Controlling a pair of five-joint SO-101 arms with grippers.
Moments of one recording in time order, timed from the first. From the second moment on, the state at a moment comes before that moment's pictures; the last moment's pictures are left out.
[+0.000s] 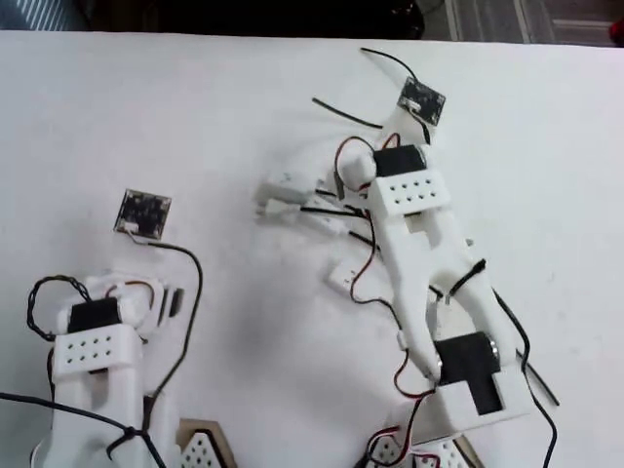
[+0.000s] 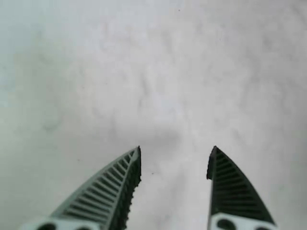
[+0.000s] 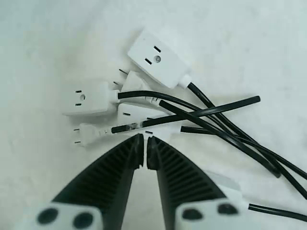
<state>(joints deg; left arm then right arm) -17.9 -50.4 72.6 51.9 -22.1 -16.6 1.0 6.9 67.1 -37.5</state>
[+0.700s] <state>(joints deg) -17.9 -50.4 72.6 51.9 -22.1 -16.6 22.9 -1.9 64.4 -42.9</state>
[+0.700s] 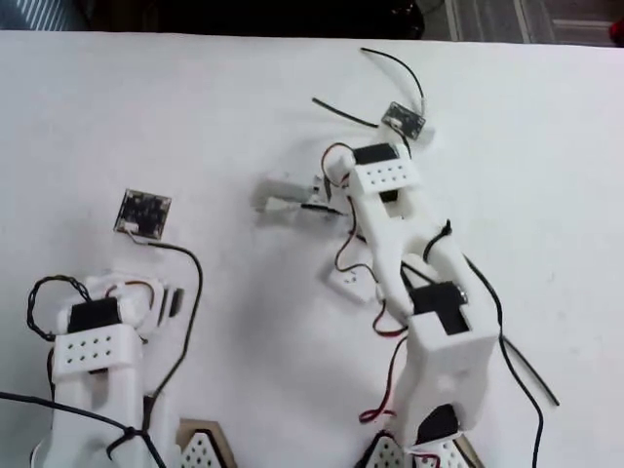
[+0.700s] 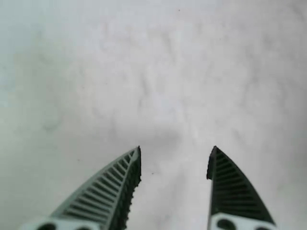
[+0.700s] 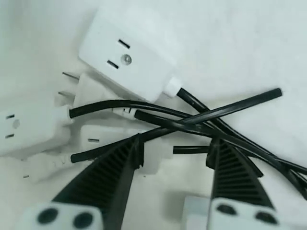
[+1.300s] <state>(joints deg) -17.9 -50.4 72.6 51.9 -22.1 -15.8 24.0 -5.3 69.9 -41.8</state>
